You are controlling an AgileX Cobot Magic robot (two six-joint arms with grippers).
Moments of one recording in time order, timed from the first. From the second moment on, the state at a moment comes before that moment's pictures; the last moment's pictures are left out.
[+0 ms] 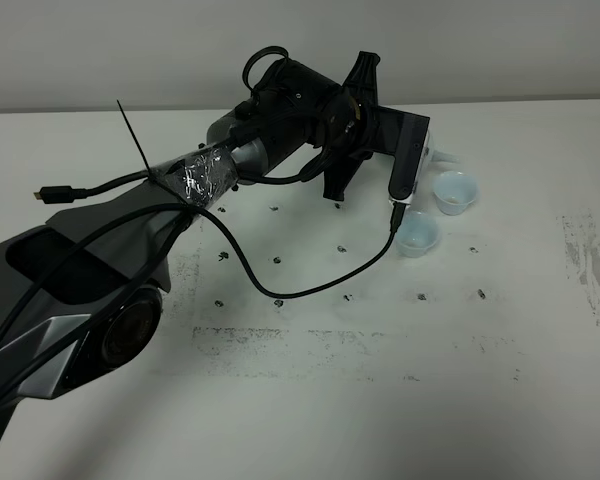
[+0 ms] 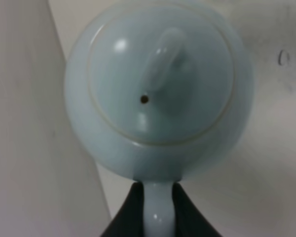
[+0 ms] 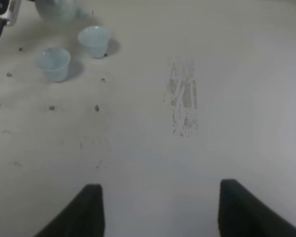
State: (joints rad) left arm -0.62 2.57 -2.34 0.11 0.58 1.33; right arm 0.00 -0.01 -0.52 0.00 1.12 -0.03
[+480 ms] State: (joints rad) left arm -0.63 2.57 -2.34 0.12 0.59 1.38; right arm 0.00 -0.01 -0.52 0.00 1.12 -0.03
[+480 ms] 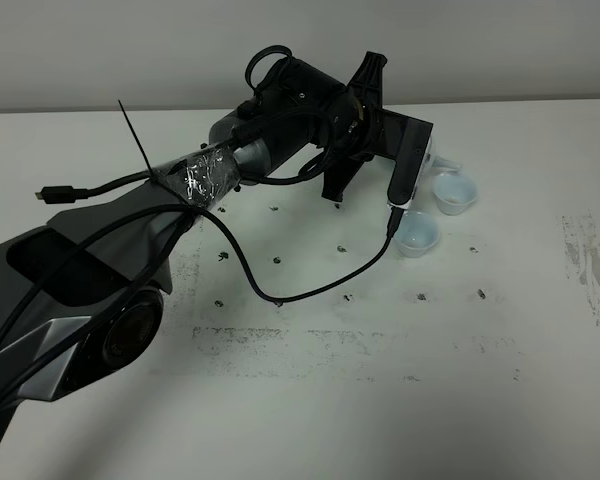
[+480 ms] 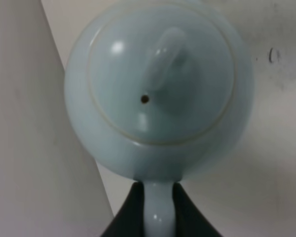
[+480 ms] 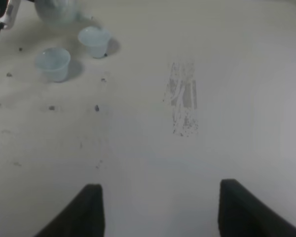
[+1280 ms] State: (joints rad) left arm -0.64 2.57 -2.34 0.17 0.59 1.48; right arm 0.00 -0.01 -0.52 0.00 1.12 -0.03
